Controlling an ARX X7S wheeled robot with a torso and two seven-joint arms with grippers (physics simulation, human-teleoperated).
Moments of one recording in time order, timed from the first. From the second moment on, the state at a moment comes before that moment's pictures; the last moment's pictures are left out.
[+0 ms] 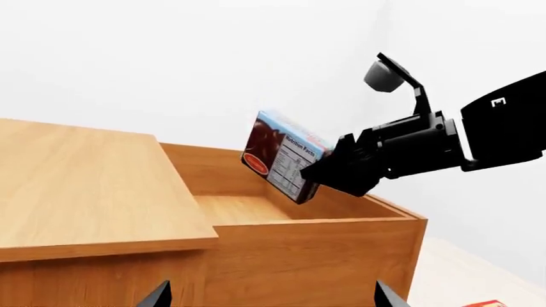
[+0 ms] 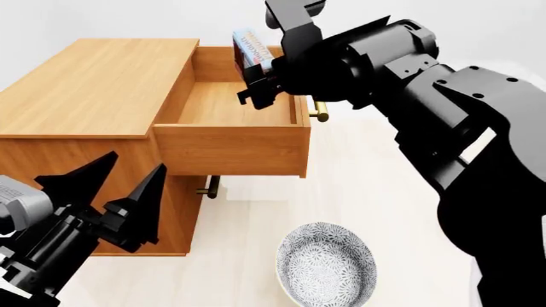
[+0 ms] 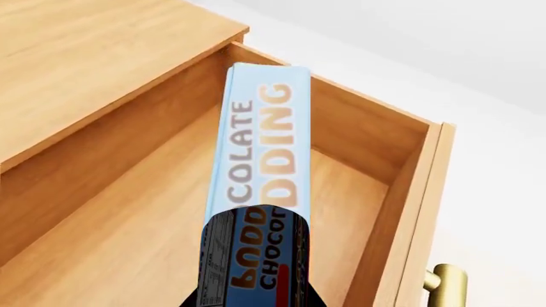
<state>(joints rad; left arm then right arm) -0.98 -1.31 1.59 0.44 -1.27 0.70 -0.28 1.80 0.00 -1.57 1.08 1.53 0.65 -0.06</state>
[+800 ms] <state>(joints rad) -0.96 -1.30 1.58 0.43 -1.28 0.71 -0.27 1.80 0.00 -1.56 1.07 1.48 0.61 -0.06</state>
